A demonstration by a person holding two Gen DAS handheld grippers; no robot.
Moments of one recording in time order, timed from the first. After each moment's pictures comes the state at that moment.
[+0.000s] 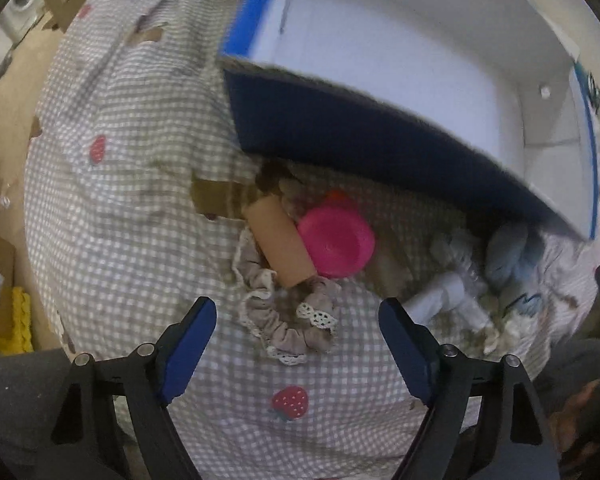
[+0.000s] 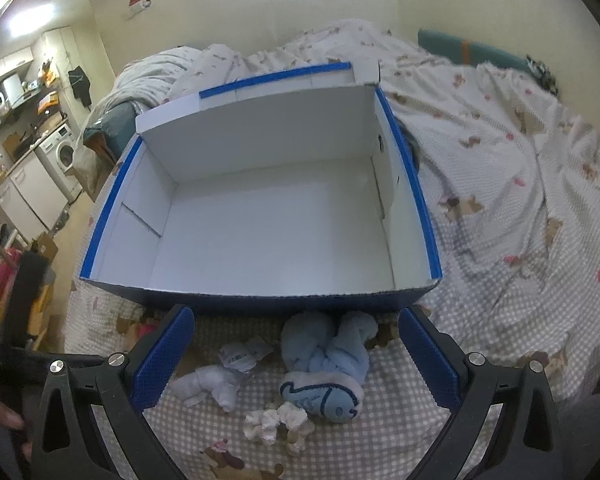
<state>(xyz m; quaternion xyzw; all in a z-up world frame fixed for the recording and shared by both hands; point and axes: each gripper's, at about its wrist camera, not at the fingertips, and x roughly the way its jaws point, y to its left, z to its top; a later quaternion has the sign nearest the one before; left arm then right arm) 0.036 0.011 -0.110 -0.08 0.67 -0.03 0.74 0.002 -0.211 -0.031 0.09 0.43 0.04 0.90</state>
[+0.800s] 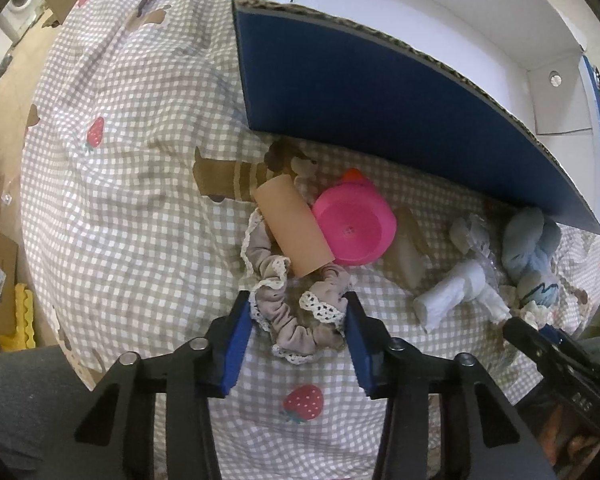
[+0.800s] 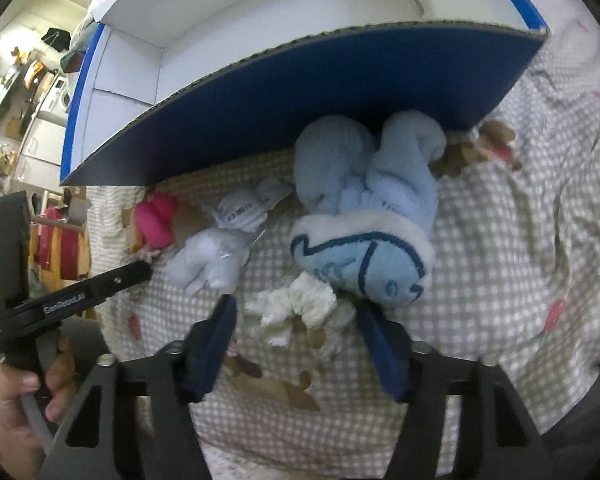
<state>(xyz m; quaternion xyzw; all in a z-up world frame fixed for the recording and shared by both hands) 0.030 0.032 -0.124 -0.08 0.68 -0.02 0.73 0.008 -0.197 -0.119 0.16 0.64 0.10 0.75</state>
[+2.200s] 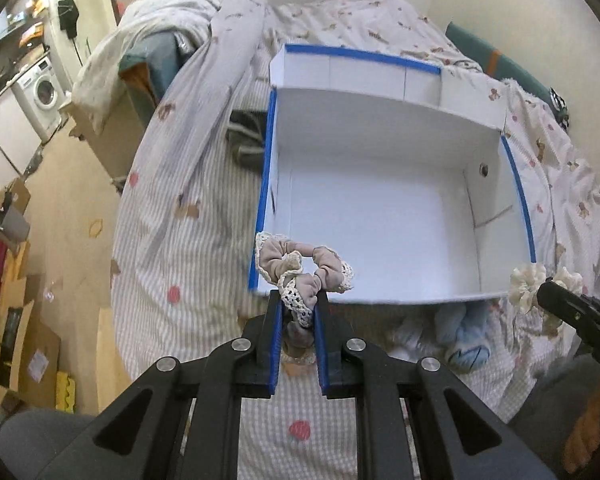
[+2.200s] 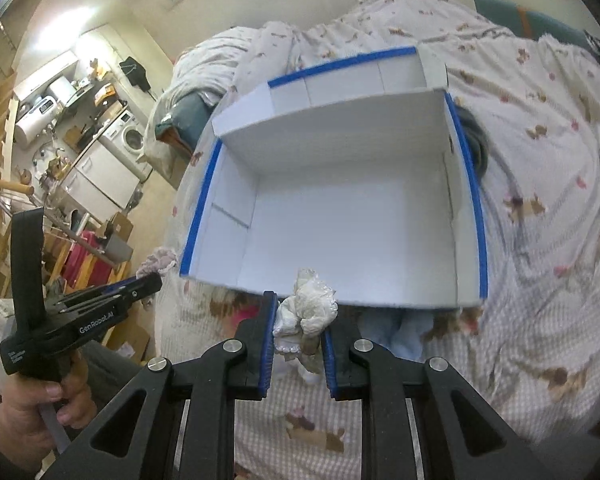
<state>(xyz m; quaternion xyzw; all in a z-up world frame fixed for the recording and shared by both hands) 0.026 0.018 0.033 -0.01 0.50 -0.01 0.87 0.031 -0.205 0.027 0.14 0.46 0.17 0.86</state>
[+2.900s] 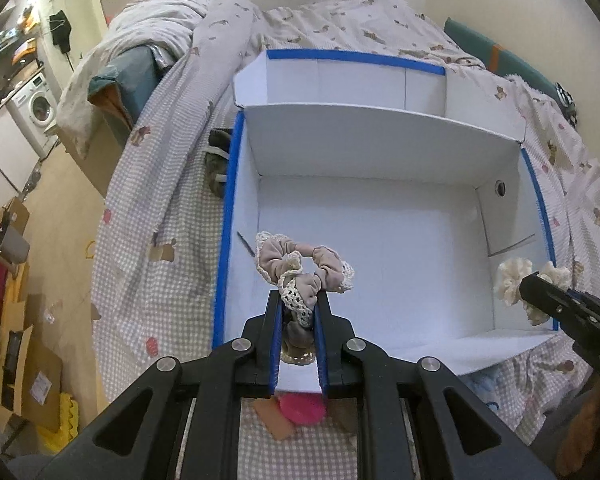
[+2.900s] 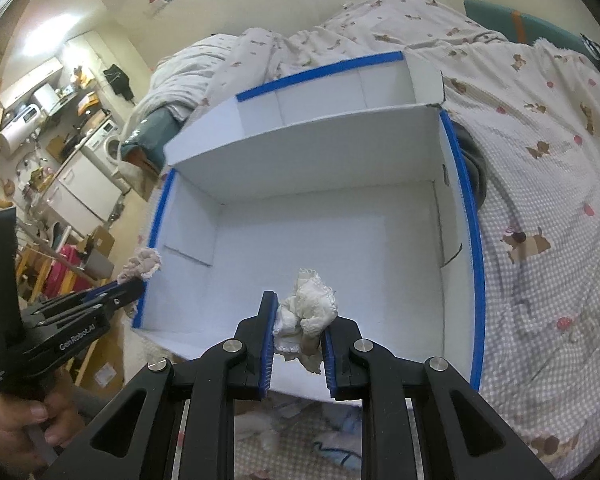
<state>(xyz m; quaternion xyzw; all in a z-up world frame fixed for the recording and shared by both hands) 0.093 -0.009 0.005 0.02 0.49 -0.01 0.87 0.097 -0.215 -0.005 0.13 0.46 0.14 0.87</state>
